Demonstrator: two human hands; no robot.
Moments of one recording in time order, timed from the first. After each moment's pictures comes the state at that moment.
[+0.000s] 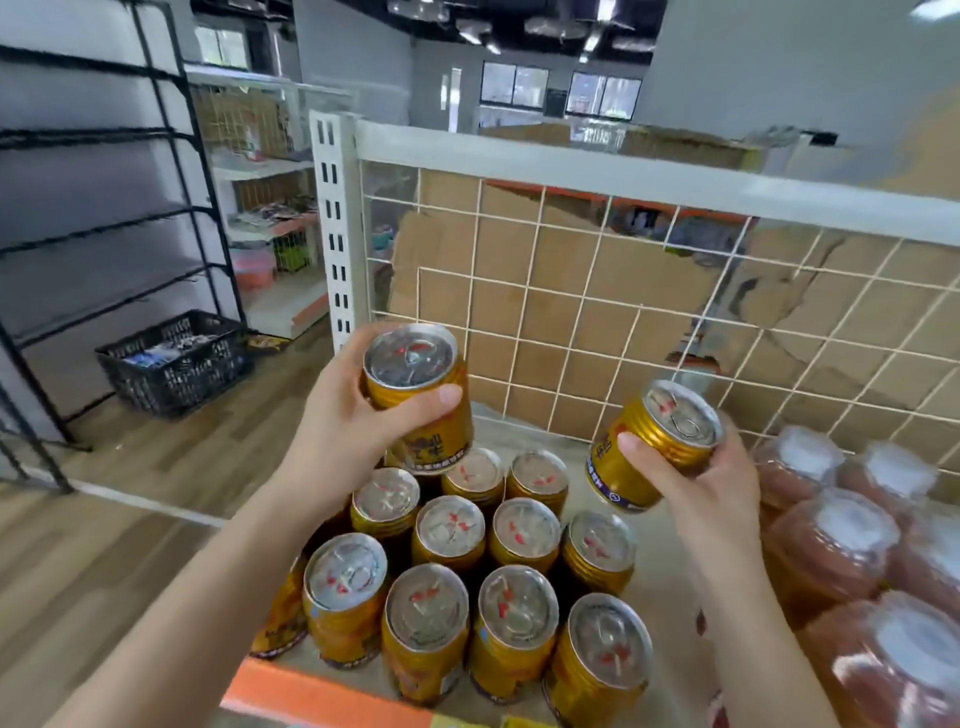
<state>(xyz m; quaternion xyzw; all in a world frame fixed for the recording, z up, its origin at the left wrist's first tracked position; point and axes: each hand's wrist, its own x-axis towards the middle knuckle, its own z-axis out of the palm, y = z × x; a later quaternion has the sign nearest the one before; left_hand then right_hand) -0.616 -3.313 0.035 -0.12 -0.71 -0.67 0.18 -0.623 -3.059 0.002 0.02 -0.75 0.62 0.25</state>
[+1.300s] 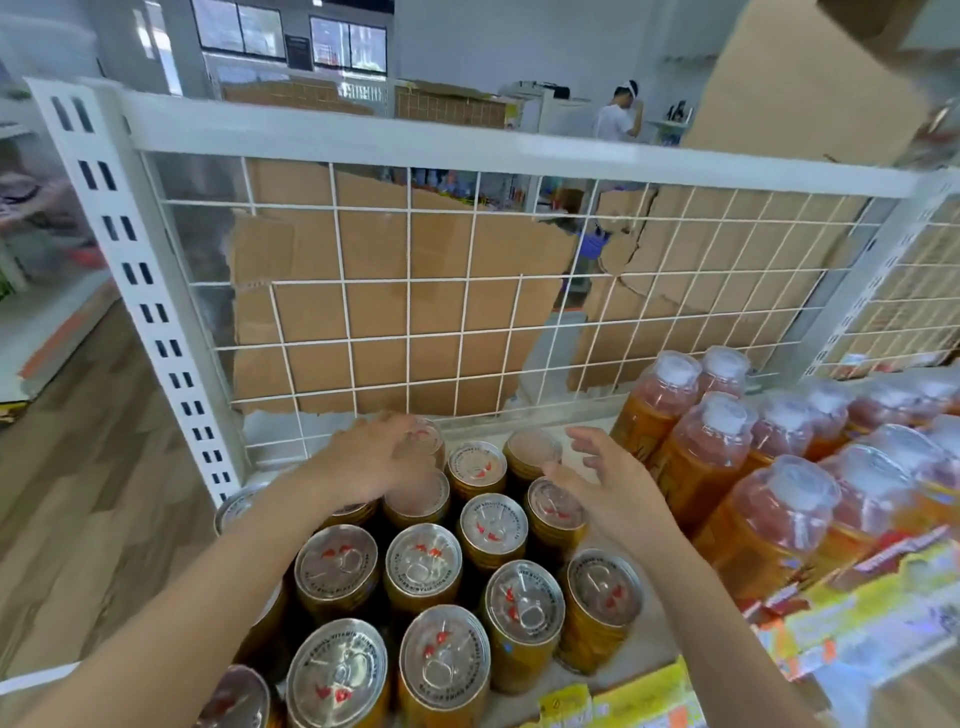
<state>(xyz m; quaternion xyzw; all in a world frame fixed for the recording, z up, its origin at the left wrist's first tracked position) -0.747 -3.293 -0.028 -0.29 -0.93 -0.19 -0.12 -0.609 -3.081 -0.028 -0.20 -0.91 0.35 0.11</state>
